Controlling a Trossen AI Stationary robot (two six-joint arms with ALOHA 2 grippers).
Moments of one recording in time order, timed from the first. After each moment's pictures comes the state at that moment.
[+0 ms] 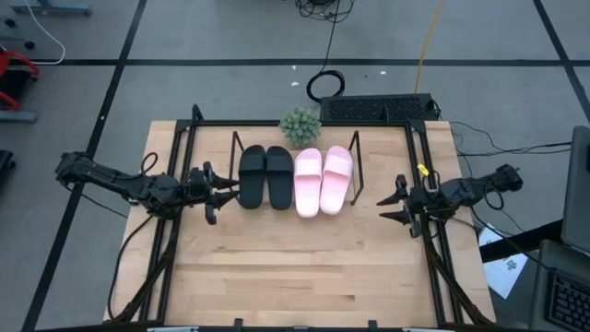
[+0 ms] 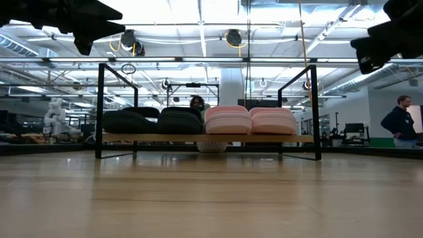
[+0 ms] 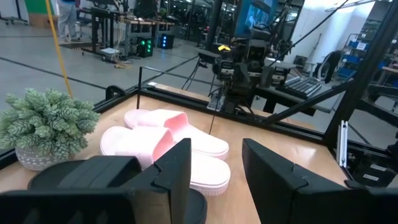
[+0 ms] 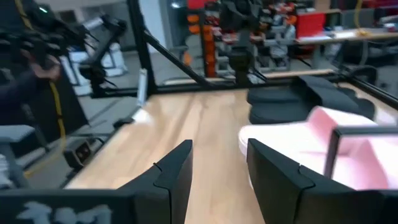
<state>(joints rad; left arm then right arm) -0.27 0.56 0.33 0.18 -0.45 -0.23 0.37 0.00 0.15 -0.24 0.24 0.15</state>
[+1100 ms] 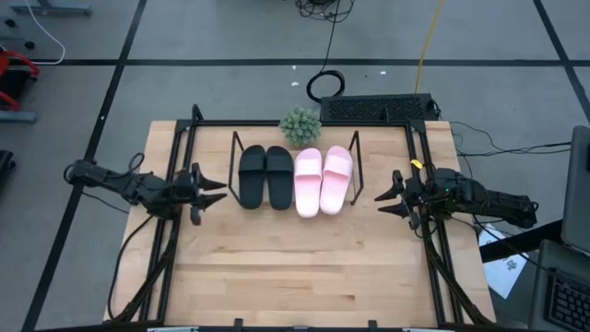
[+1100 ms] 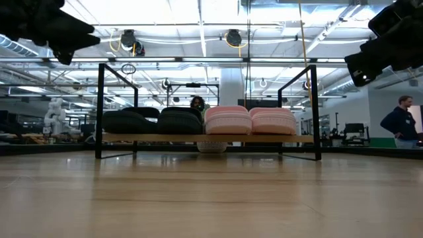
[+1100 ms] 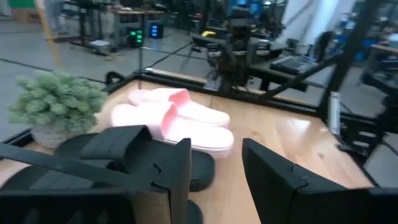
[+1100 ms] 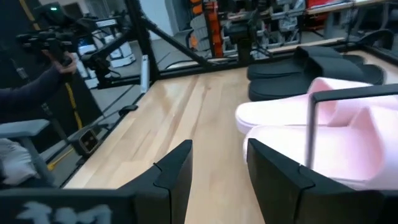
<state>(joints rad) -0.32 0.22 0.27 -0.16 -0.45 -0.21 -0.14 0.00 0.15 -0.30 -0.33 0.17</state>
